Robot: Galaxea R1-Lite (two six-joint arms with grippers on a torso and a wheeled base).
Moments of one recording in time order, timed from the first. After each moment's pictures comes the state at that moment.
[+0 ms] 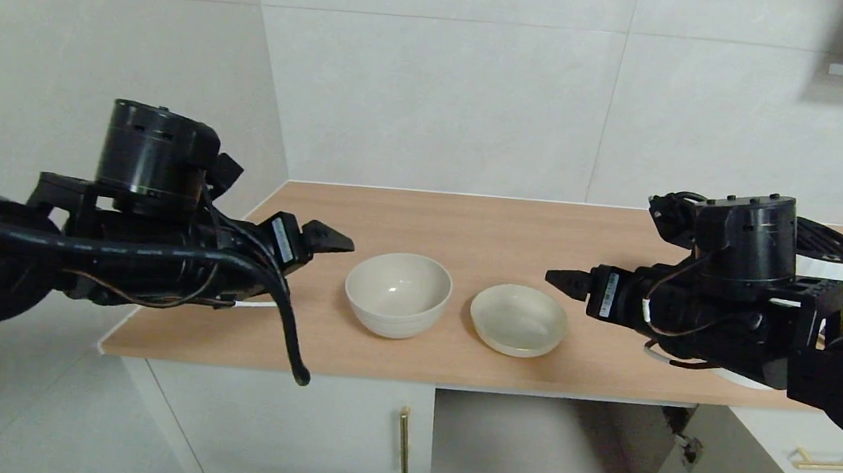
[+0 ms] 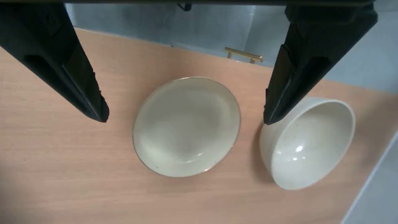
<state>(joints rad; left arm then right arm) -0.33 1.67 -1.03 -0.08 -0.08 -0.72 0.55 1.73 -0.98 -0.38 -0.16 0.41</state>
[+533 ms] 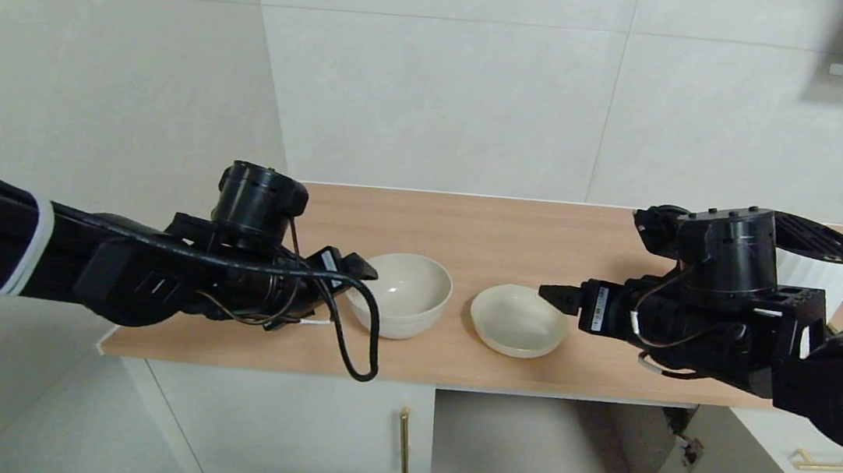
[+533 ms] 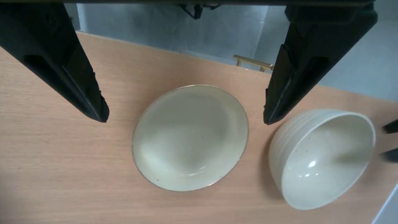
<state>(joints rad) -0.37 1.89 -1.09 -0.13 0.02 -0.81 0.56 1.75 -0.97 -0.37 -0.16 0.38</state>
